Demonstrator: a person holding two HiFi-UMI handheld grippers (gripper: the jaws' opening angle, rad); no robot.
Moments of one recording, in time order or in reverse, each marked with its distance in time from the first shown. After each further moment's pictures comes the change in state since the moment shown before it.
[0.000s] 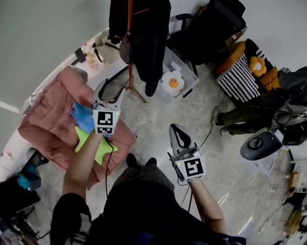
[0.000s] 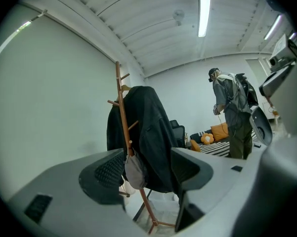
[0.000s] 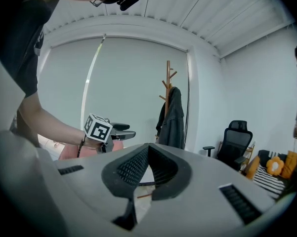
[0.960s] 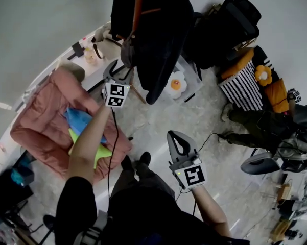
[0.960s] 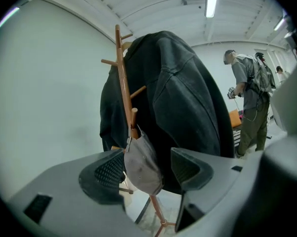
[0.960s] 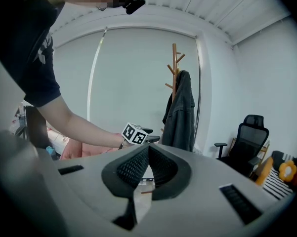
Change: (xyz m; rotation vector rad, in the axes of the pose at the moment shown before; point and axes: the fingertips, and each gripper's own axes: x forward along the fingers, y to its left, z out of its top) left arm 0.218 0.056 -0.105 0.003 0.127 0.026; right arm 0.110 -0.038 -0.015 -0.010 0.085 0.131
